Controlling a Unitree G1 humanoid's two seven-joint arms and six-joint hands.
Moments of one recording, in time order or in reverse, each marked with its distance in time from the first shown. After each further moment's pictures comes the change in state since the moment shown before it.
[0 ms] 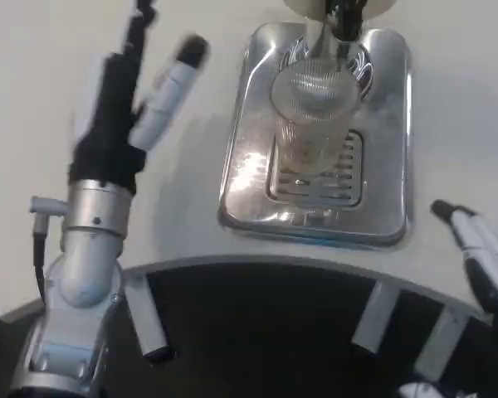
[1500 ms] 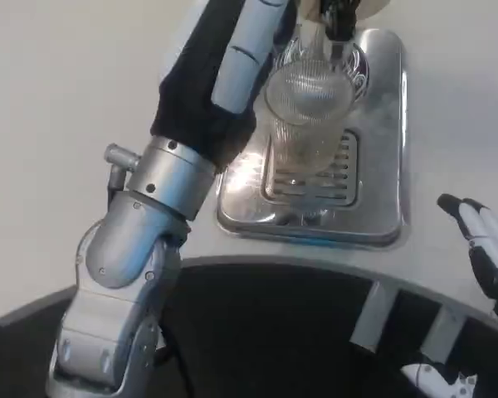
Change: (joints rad) left arm -0.016 -0.129 -0.095 -0.478 -0.310 0.358 -0.347; right arm -0.053 -0.064 0.070 0.003 -0.023 0.147 -0.016
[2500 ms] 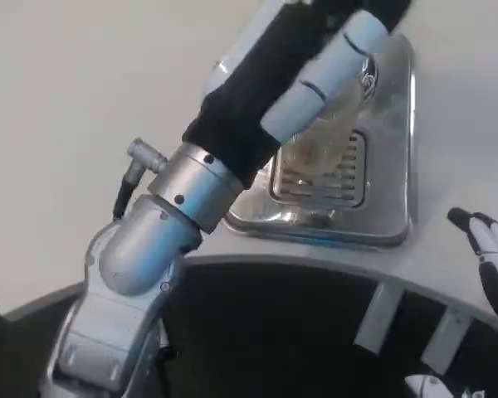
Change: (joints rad) left arm -0.010 0.087 -0.113 -0.045 0.167 -0.002 -0.071; right arm 0.099 0.045 0.005 -0.001 0.008 -0.061 -0.056
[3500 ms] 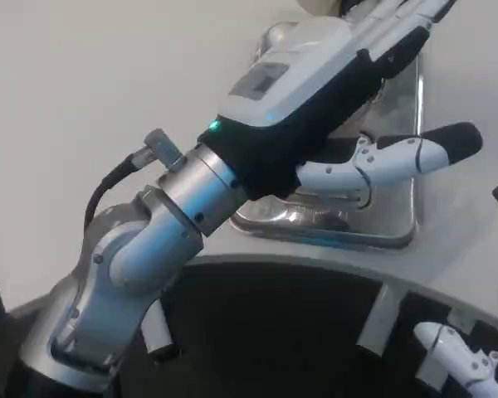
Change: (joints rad) left arm -0.062 0.156 -0.077 0.142 0.402 -0.340 0.020; right arm -0.052 0.088 0.145 0.008 -0.007 0.192 -0.087
